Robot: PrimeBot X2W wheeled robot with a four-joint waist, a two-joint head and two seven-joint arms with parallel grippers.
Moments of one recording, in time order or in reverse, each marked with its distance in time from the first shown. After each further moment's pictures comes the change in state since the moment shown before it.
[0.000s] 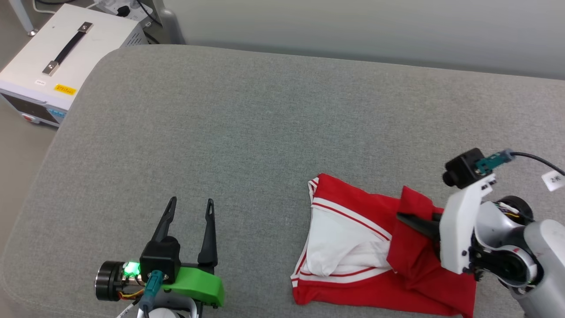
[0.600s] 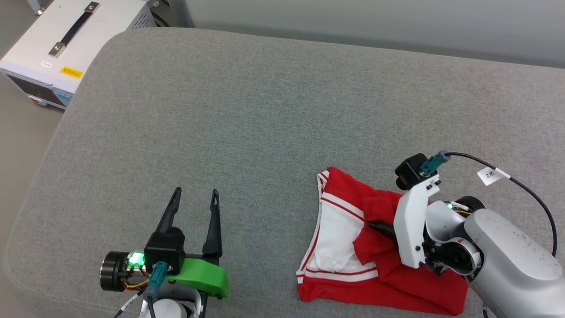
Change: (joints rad) left arm -0.040 -0.018 -0.009 0.012 0.003 0.000 0.000; right arm -0.210 0.115 0.267 0.344 0.007 0.000 -0.095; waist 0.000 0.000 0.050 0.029
